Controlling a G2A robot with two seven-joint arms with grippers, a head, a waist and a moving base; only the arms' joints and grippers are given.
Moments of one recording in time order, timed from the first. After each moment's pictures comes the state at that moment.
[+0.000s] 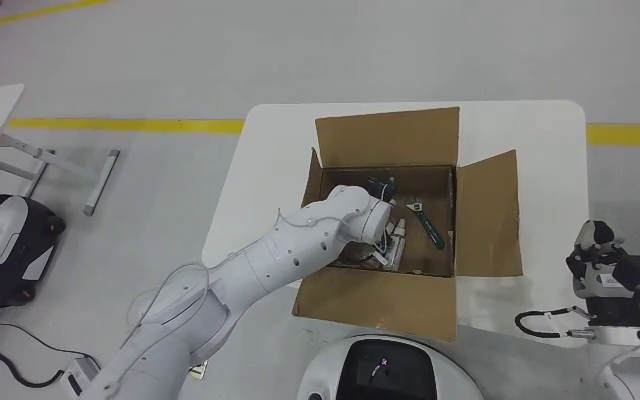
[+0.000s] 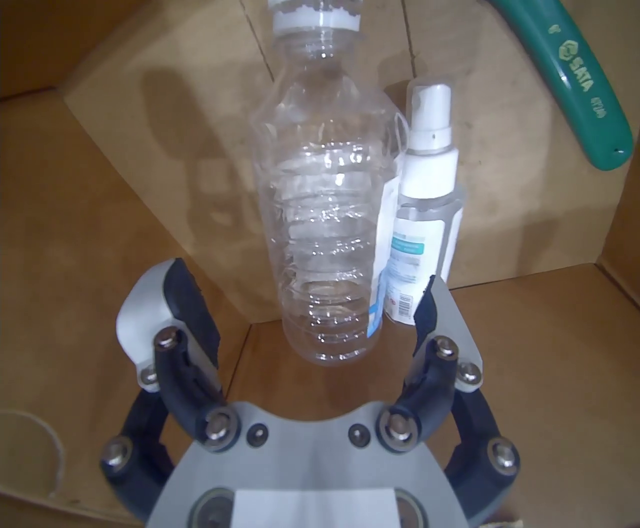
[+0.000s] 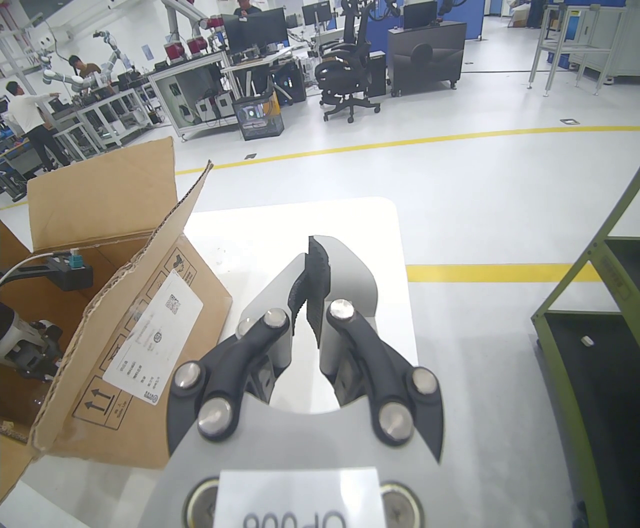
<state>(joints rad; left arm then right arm) 0.53 -1.26 -0.59 -1.33 0.79 0.48 -1.31 -1.58 -1.24 1.61 -2.05 -1.22 -0.08 0.07</state>
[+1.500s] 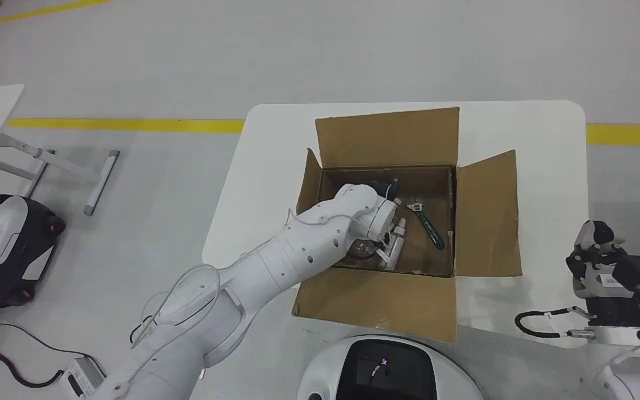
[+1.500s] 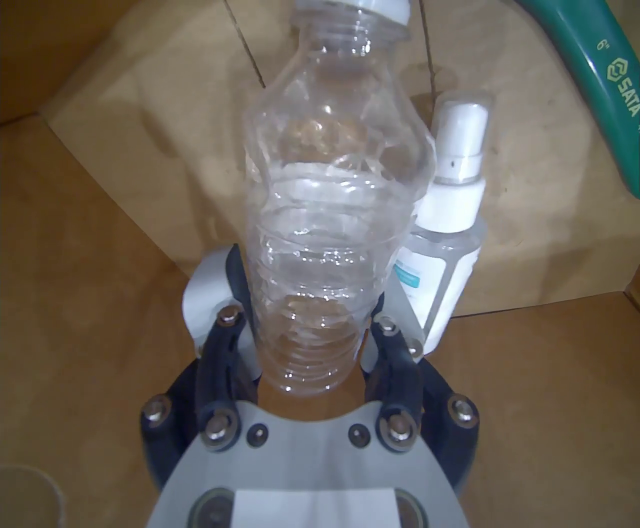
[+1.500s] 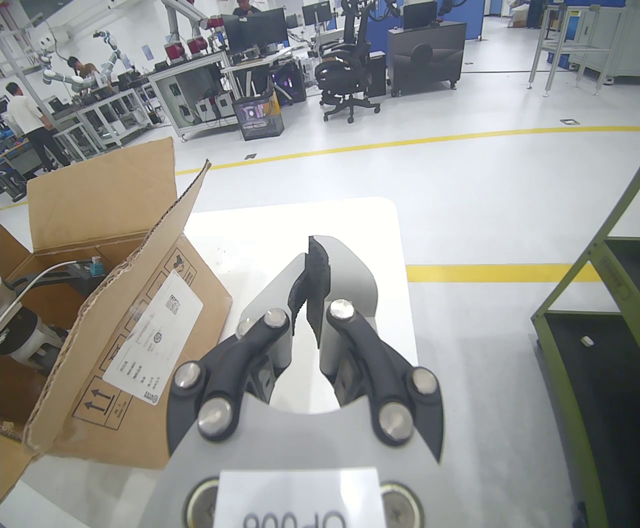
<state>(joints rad) 0.53 -1.34 -0.63 -1.20 0.84 0.42 -1.29 -1.58 -1.24 1.61 -2.05 -1.22 -0.08 0.07</state>
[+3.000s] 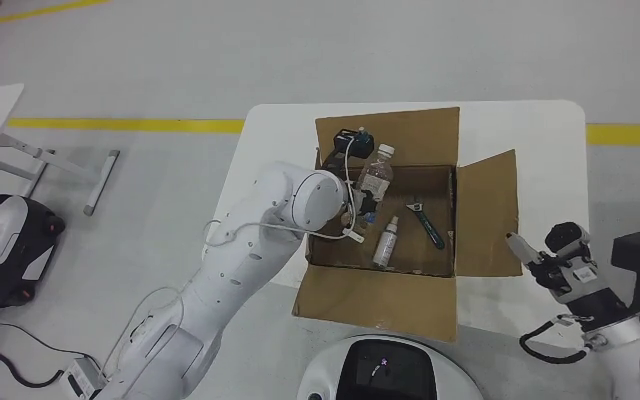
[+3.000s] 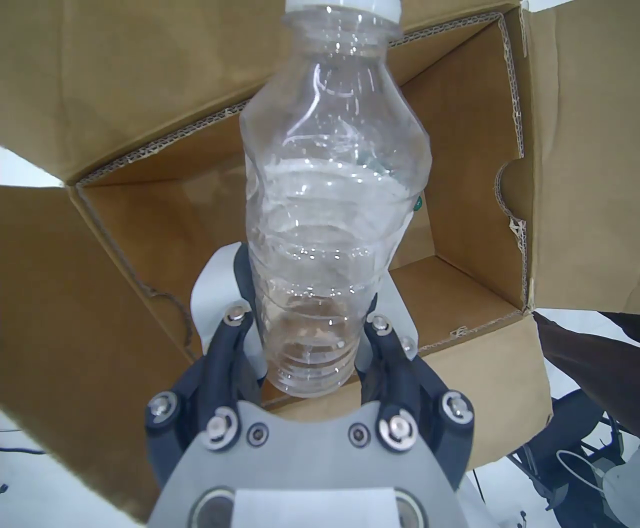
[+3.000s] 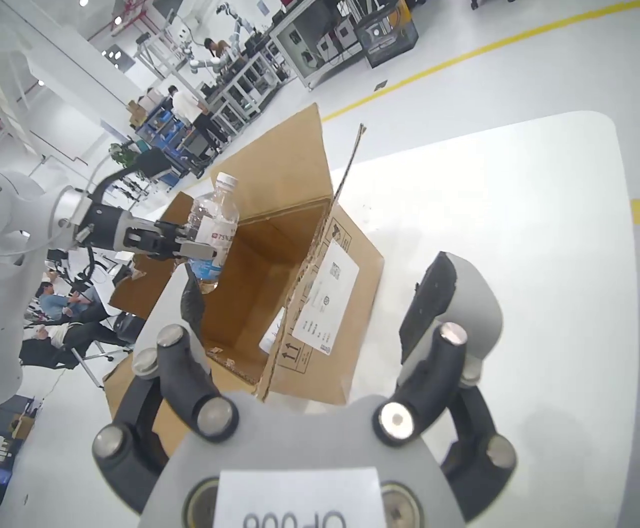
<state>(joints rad) 0.77 -1.23 -1.13 -1.84 0.93 0.36 -1.46 -1.51 -1.22 1.64 -2.14 -0.67 -0.25 0.56</state>
